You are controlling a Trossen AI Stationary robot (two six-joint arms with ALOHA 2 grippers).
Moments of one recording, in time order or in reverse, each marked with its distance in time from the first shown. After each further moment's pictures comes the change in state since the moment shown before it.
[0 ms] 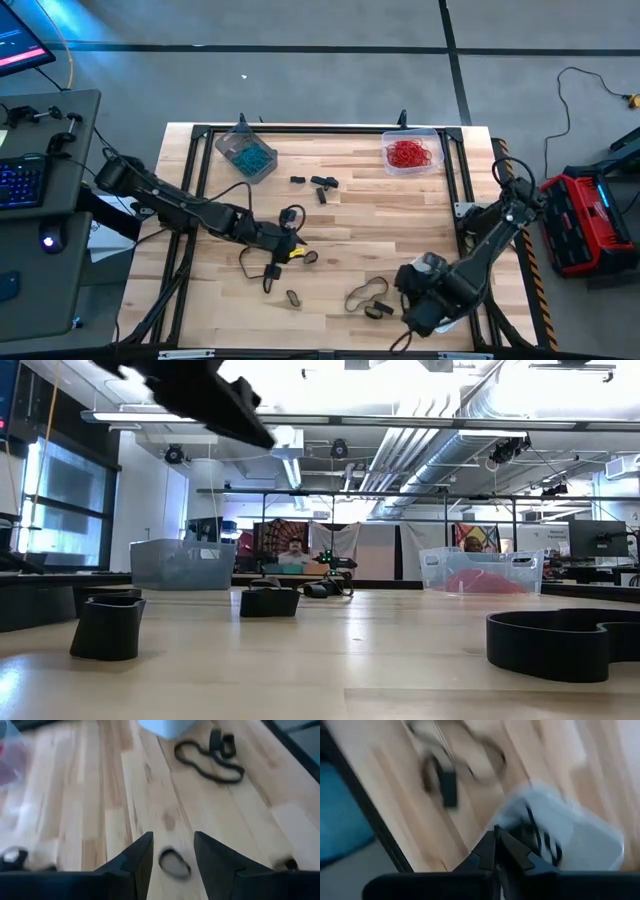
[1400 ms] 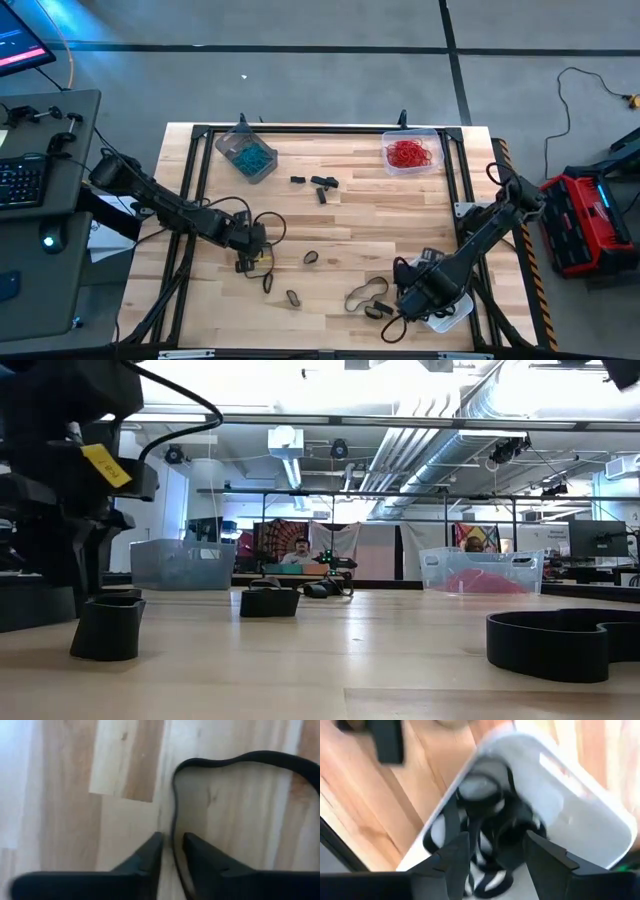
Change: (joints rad) left arm -0.052 -0.050 -0.339 -0.328 0.011 -0.551; right arm -0.050 0.000 -0.222 0.060 -0.204 -0.136
